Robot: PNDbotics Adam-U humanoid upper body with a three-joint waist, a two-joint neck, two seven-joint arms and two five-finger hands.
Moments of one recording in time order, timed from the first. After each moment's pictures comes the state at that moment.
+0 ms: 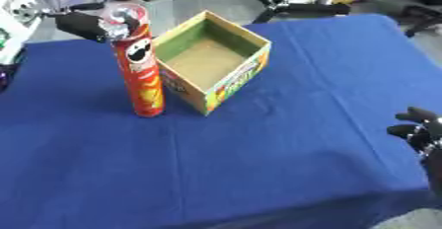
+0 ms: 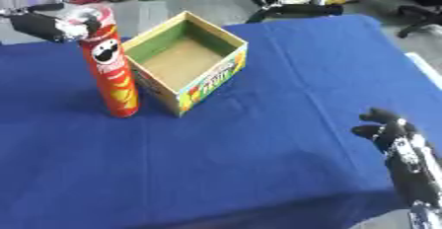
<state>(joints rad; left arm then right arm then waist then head) -1.00 0.61 -0.33 -1.11 -0.56 -0.53 -0.59 0.05 -0.15 -0.24 -1.72 -0.26 -0.28 0.42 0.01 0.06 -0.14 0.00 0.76</state>
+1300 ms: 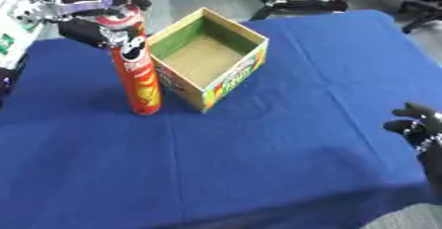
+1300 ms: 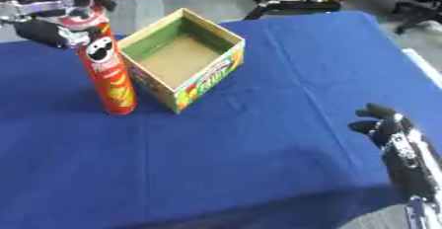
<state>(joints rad) -0.98 0.60 -0.33 -1.09 -0.56 -0.51 -0.61 0.04 -0.15 -0.23 -1.72 -0.26 -0.28 0.43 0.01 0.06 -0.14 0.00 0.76</state>
